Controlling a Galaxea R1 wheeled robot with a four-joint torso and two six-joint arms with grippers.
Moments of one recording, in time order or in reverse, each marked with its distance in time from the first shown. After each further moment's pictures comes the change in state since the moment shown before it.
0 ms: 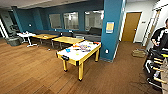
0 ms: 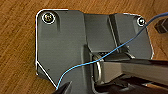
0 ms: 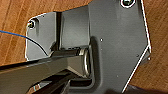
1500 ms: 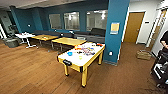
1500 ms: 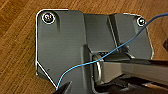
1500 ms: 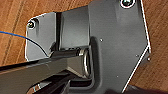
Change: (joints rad) left arm 0.000 0.000 0.001 0.000 0.000 0.000; right arm 0.000 0.000 0.000 0.000 0.000 0.000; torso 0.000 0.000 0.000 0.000
